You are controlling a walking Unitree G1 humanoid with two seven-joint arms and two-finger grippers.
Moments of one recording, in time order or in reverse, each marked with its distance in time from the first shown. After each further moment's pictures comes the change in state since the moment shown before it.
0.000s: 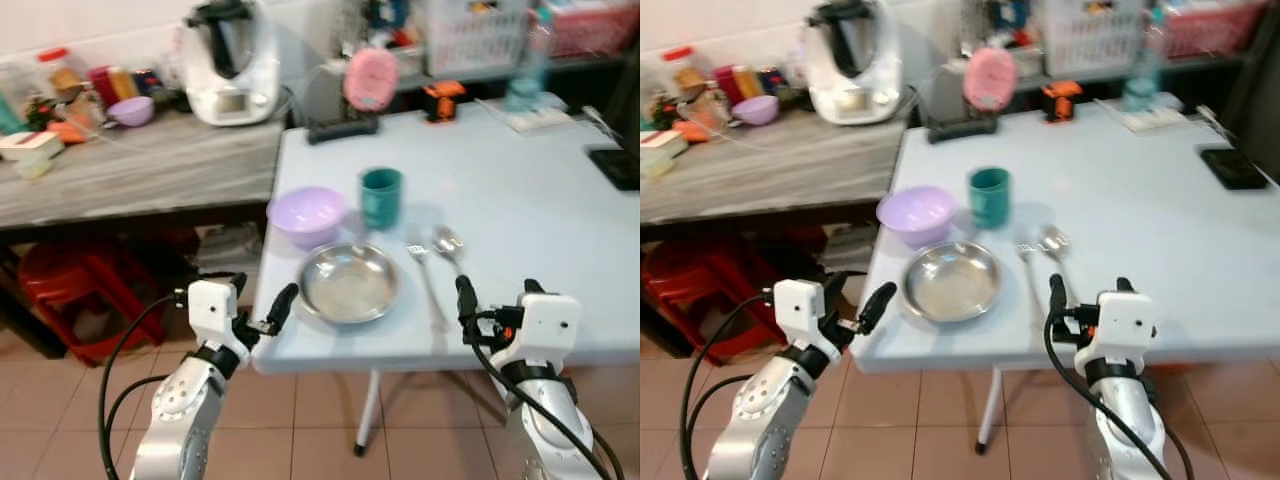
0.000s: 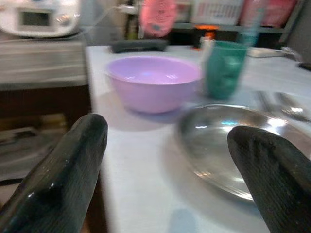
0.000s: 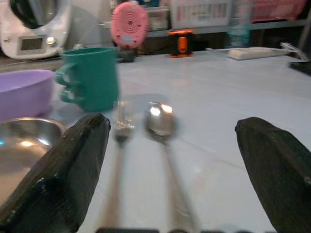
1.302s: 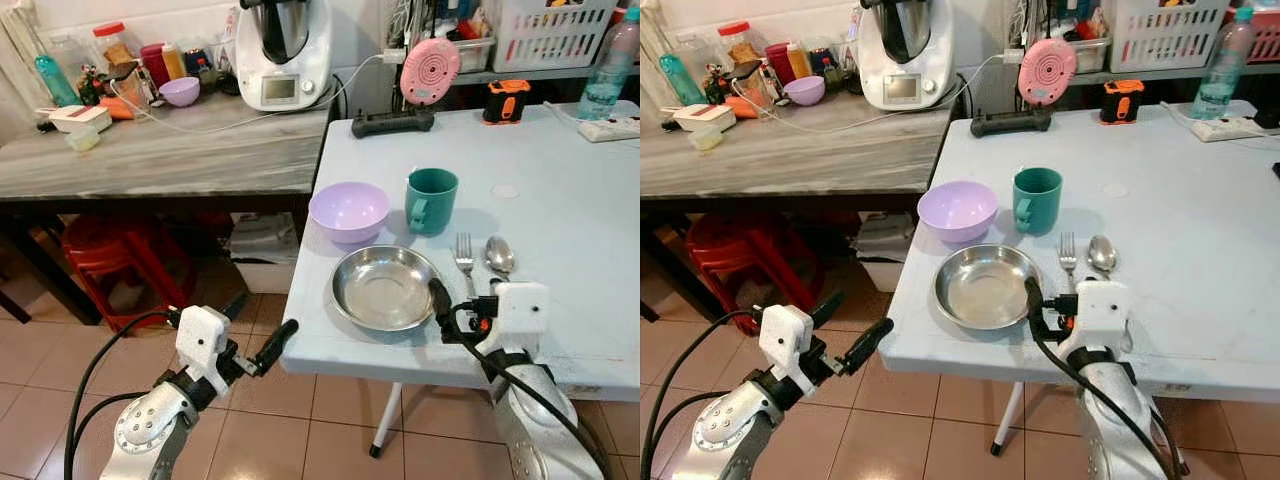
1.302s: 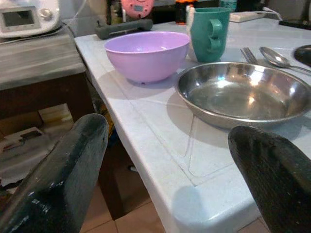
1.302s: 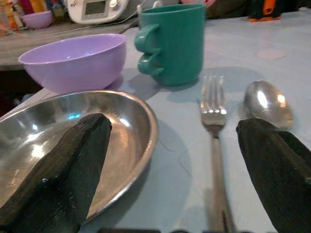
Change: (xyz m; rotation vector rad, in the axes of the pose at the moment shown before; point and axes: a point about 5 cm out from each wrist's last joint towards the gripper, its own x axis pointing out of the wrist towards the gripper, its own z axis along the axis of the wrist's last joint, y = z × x) left arm -0.031 0.001 0.000 0.156 0.041 -0.254; right arm 0.014 0.010 -0.002 0.027 0.132 0.133
